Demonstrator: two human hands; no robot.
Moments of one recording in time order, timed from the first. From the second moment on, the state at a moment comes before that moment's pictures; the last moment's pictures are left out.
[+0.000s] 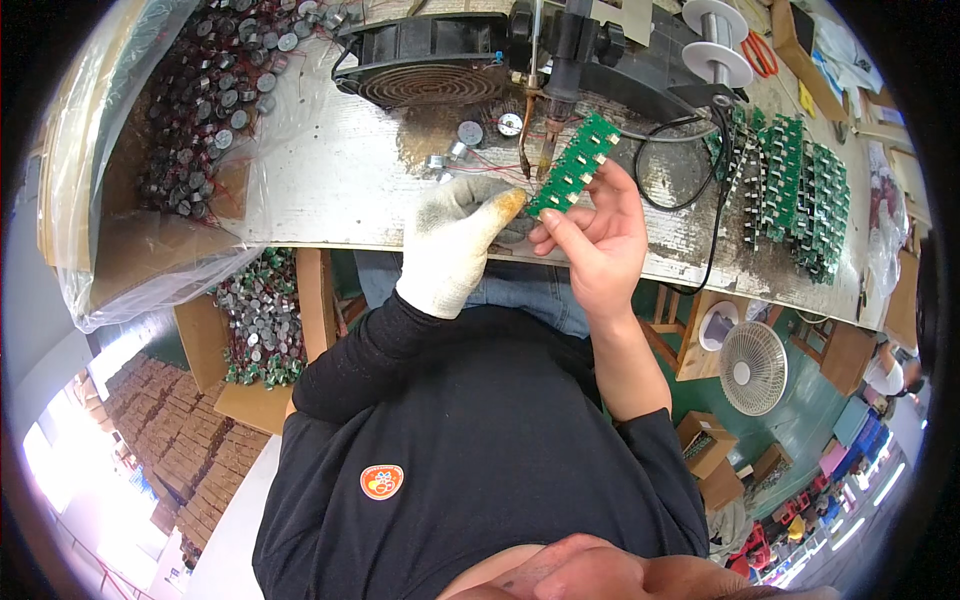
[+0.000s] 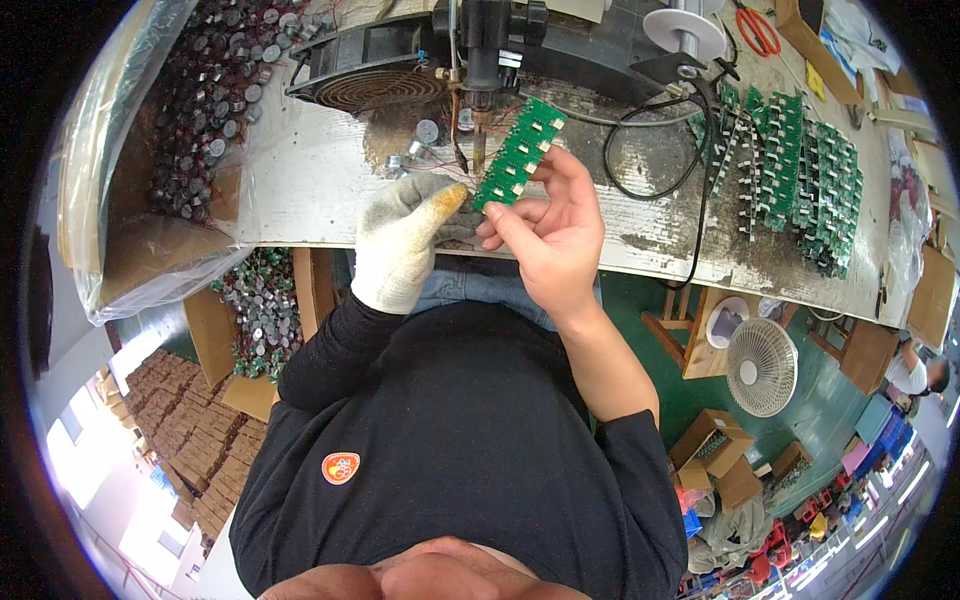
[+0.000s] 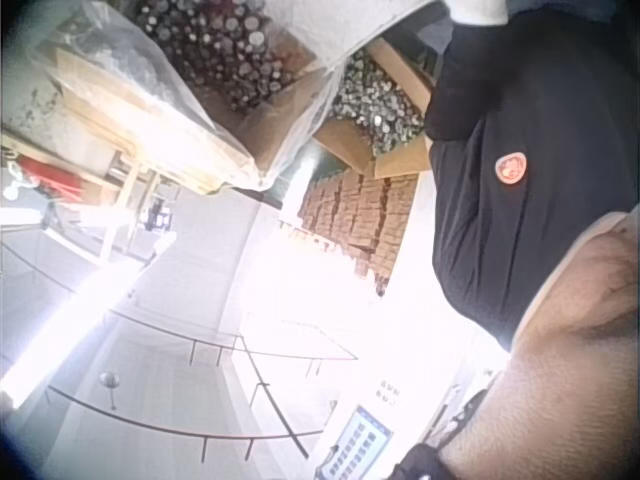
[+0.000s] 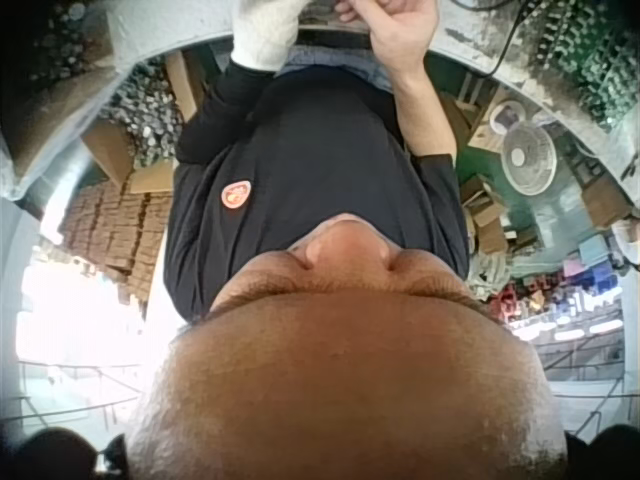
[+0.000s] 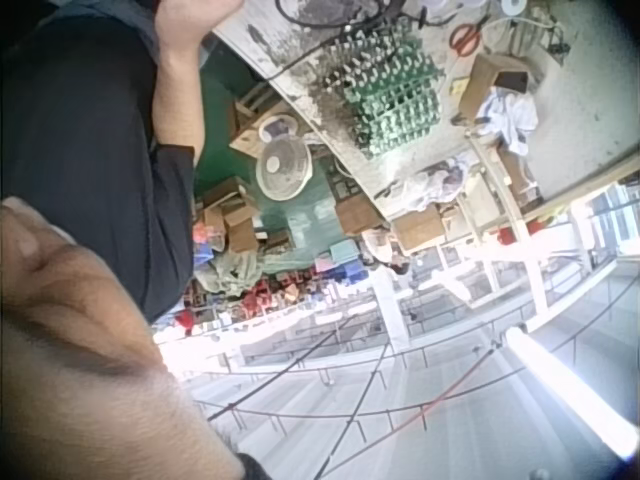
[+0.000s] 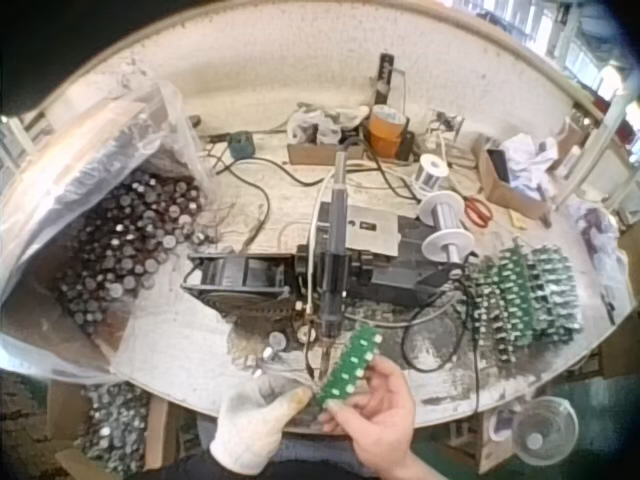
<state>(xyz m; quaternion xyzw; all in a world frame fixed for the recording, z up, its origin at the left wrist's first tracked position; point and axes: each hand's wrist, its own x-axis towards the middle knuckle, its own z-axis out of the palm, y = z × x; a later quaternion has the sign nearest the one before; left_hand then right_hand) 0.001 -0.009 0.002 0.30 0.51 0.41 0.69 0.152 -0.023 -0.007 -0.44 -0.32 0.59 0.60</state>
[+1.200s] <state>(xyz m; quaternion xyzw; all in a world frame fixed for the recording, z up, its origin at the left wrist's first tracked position) 0.141 -0.010 0.047 0.45 0.38 0.42 0.69 0.285 -0.040 0.004 -0.35 -0.17 0.60 0.70</state>
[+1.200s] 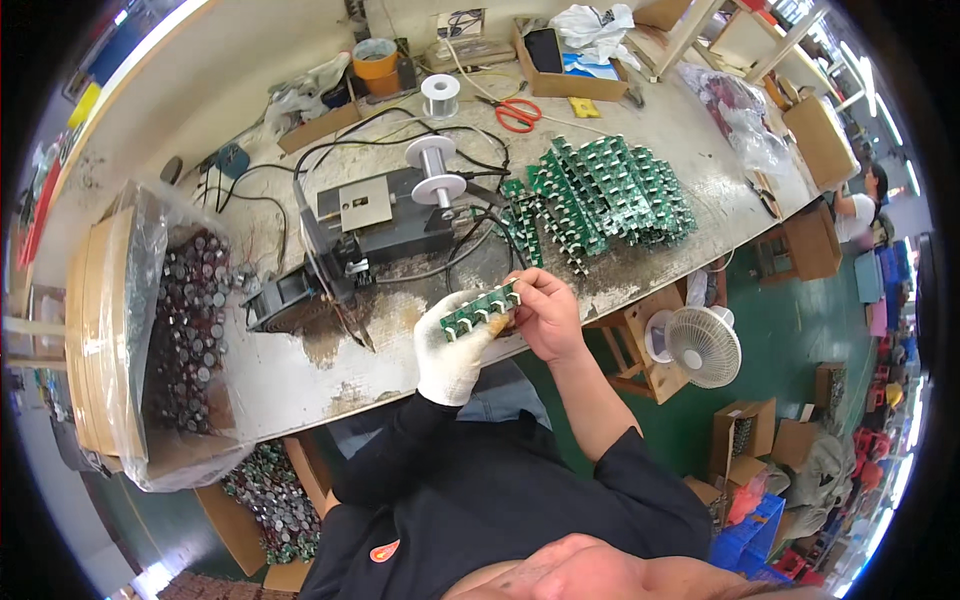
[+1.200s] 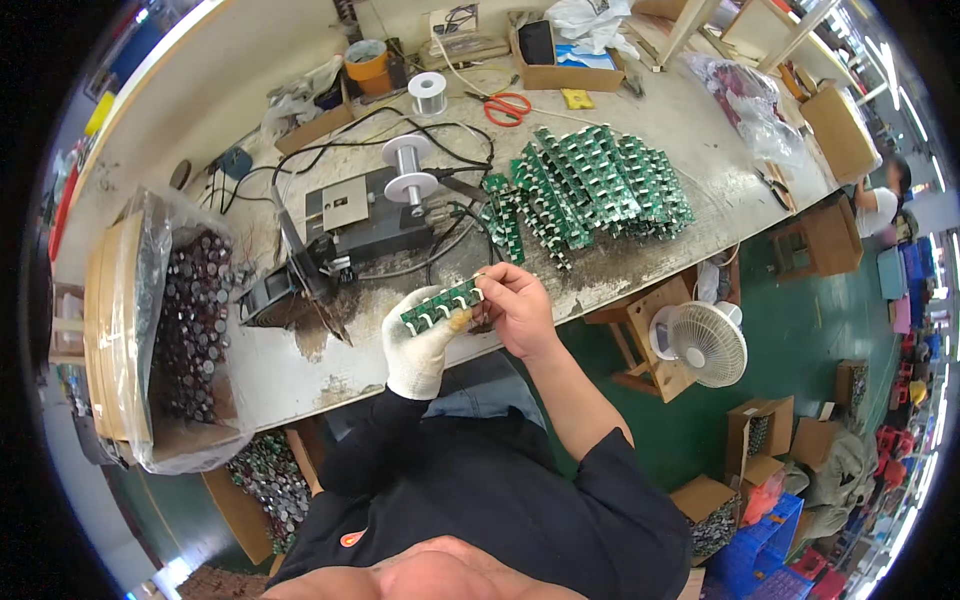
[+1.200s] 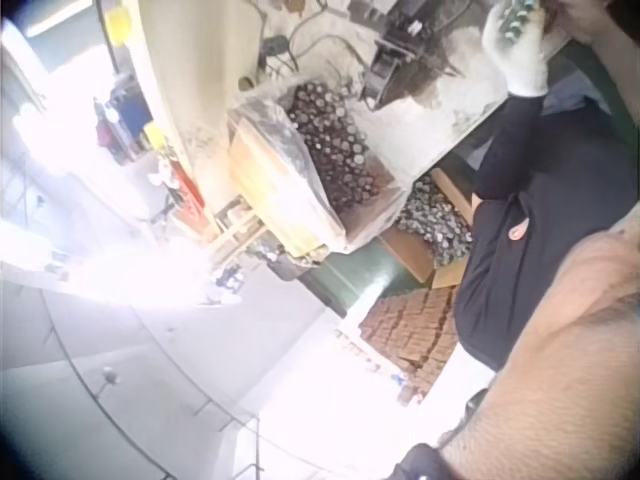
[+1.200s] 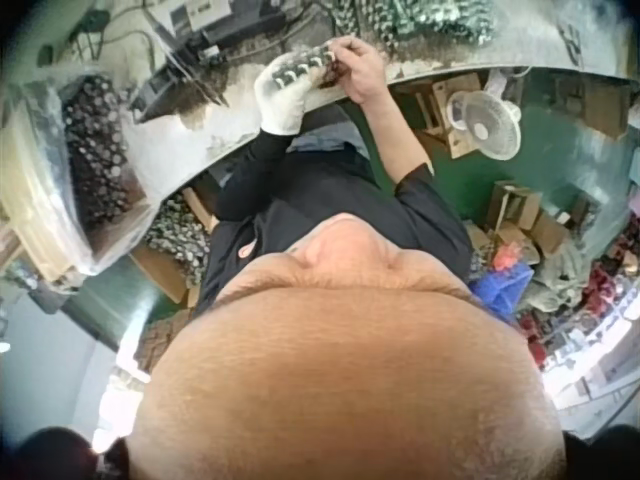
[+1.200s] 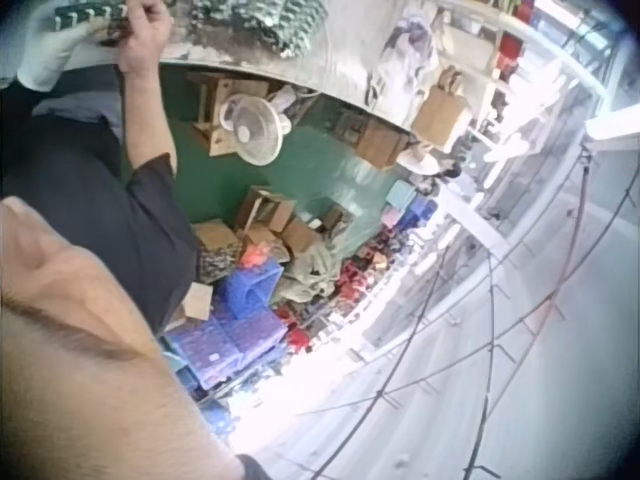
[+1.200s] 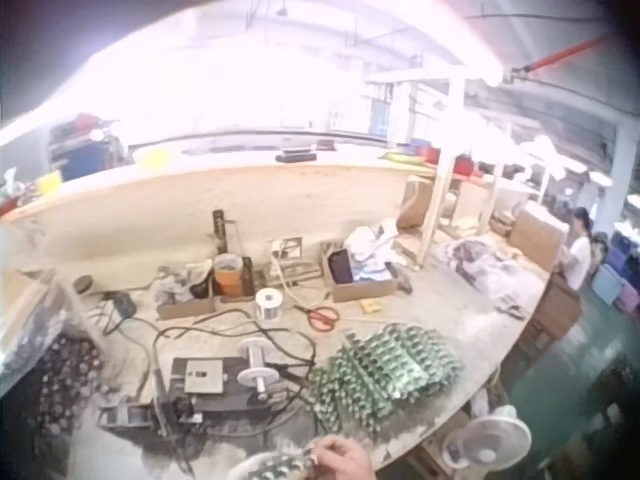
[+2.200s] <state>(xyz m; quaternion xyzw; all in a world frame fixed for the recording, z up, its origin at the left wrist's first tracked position) 0.167 0.001 0.042 0.39 0.39 0.43 0.72 0.289 -0.024 0.002 -0.31 -0.07 0.64 0.70</state>
